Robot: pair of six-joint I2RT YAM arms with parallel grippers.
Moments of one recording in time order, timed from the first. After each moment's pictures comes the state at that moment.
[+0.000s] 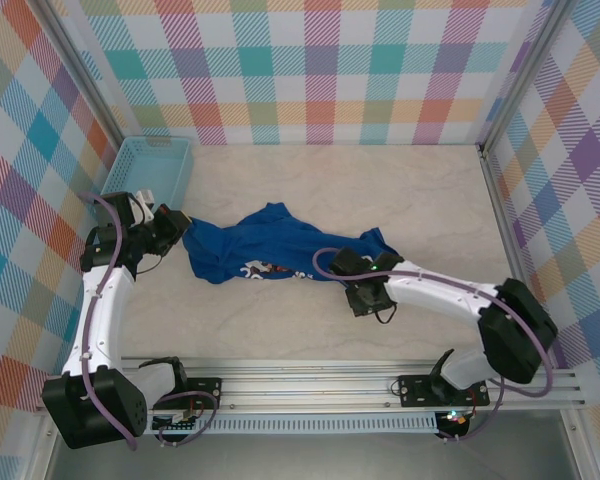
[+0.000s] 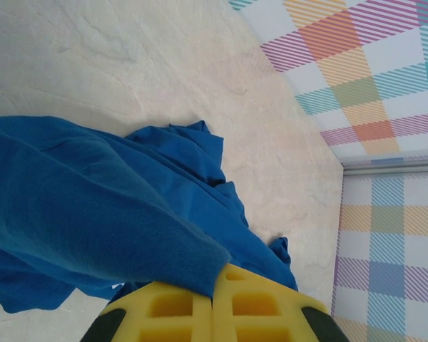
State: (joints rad) left arm 0.18 1.09 0.97 -0.58 0.57 -0.69; right arm 0.86 1.46 0.90 -0.91 0.26 0.55
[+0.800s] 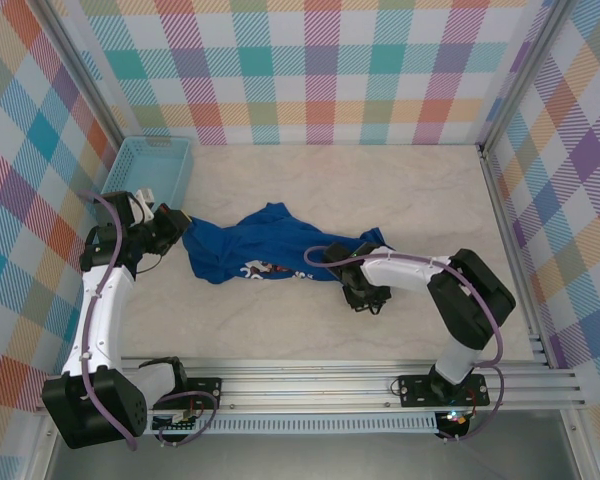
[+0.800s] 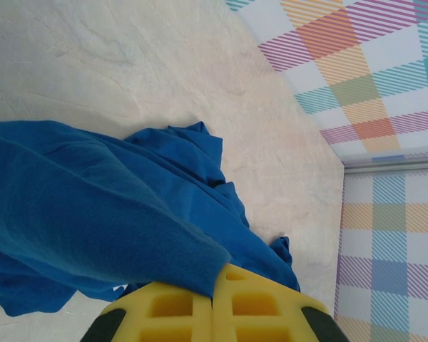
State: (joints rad) left arm 0.18 1.09 0.98 -0.58 0.57 -0.68; right arm 0.78 1.71 0.97 -0.90 0.27 0.54
